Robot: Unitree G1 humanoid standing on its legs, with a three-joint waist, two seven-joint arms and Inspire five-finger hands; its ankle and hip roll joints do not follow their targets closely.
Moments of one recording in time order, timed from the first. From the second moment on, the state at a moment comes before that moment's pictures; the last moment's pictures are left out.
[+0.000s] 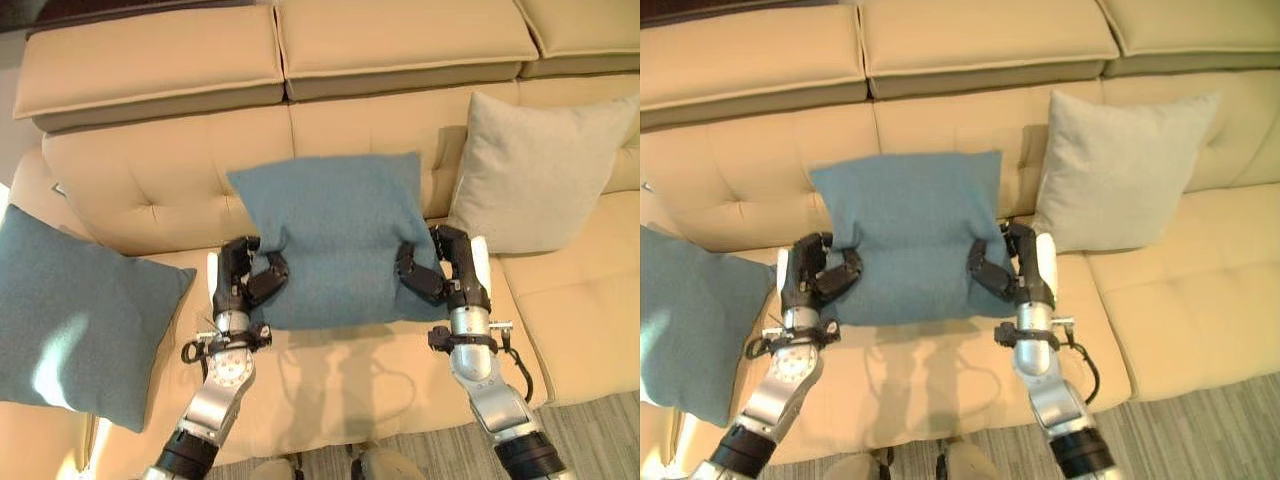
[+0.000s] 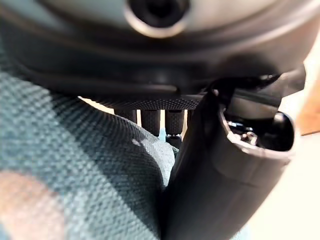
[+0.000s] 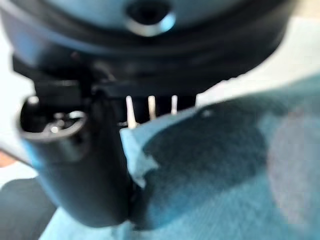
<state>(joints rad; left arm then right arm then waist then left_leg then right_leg) -0.24 0.31 -0.26 0.10 -0.10 -0.14 0.58 -0.23 -0.39 0.20 0.05 -0.21 -0.10 -0.50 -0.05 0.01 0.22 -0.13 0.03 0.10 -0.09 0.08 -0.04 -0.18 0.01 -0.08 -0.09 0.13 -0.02</state>
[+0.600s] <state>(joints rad) -0.67 0.28 -0.28 0.45 -0.05 -0.19 0.83 -0.78 -0.44 0.39 0.49 -0.34 -0.07 -0.76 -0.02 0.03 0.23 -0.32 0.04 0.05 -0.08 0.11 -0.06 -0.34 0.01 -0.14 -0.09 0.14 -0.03</state>
